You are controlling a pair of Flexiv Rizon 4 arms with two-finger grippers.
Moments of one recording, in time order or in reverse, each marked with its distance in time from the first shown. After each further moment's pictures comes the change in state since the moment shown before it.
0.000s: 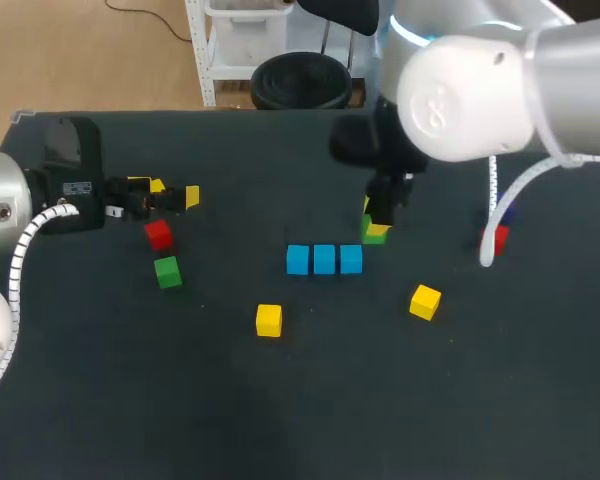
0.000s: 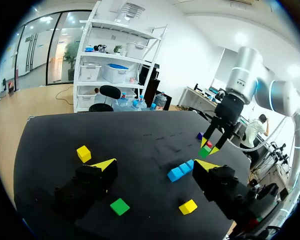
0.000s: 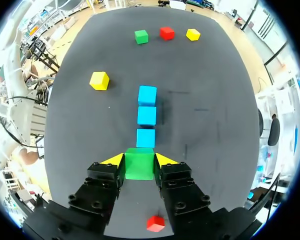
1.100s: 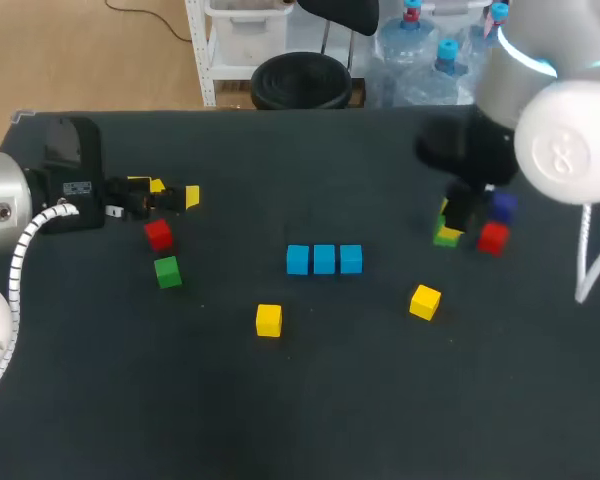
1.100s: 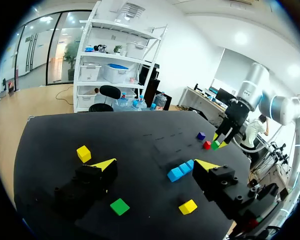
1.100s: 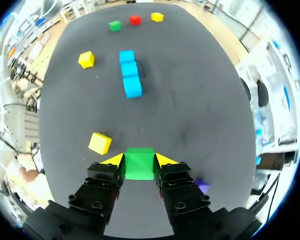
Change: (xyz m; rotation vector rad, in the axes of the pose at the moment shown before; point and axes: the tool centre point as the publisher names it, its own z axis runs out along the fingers) left arm 0.000 0.000 0.000 0.000 0.000 0.000; right arm 0.092 0.009 -0.021 0.111 -0.022 0.185
